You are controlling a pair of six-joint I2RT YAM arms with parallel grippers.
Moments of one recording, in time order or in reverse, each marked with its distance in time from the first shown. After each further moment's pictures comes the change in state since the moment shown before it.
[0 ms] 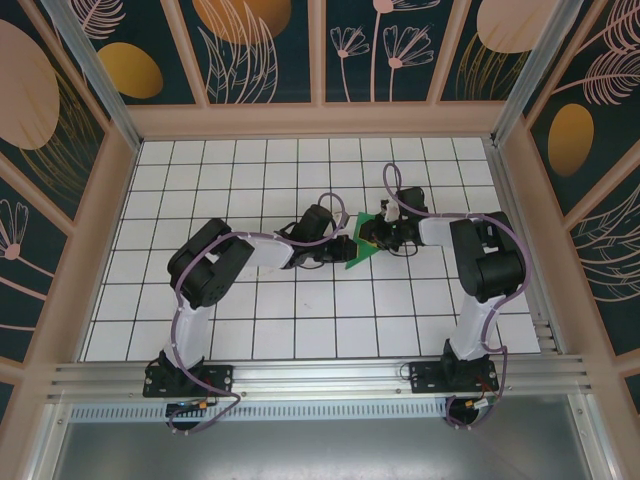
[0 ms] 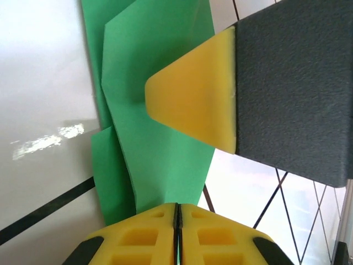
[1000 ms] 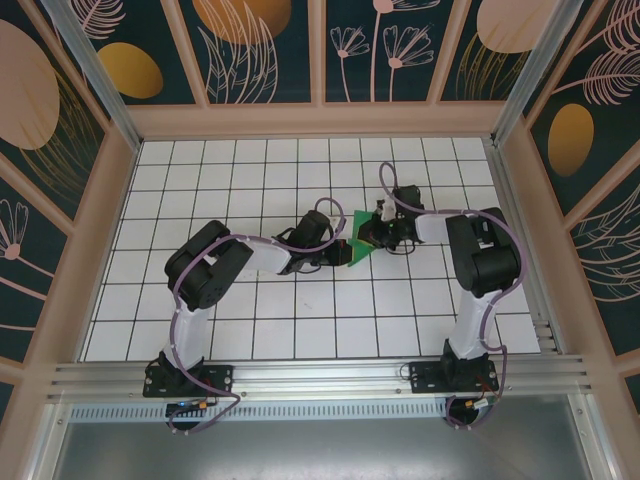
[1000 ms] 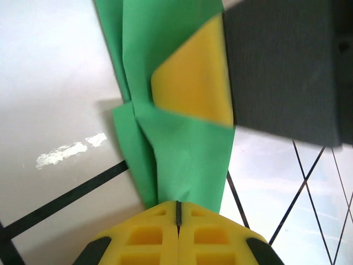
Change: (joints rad) left arm -0.004 -0.021 -0.078 0.058 -0.070 0.053; right arm -0.006 0.053 0.059 -0.041 -0.022 -0.016
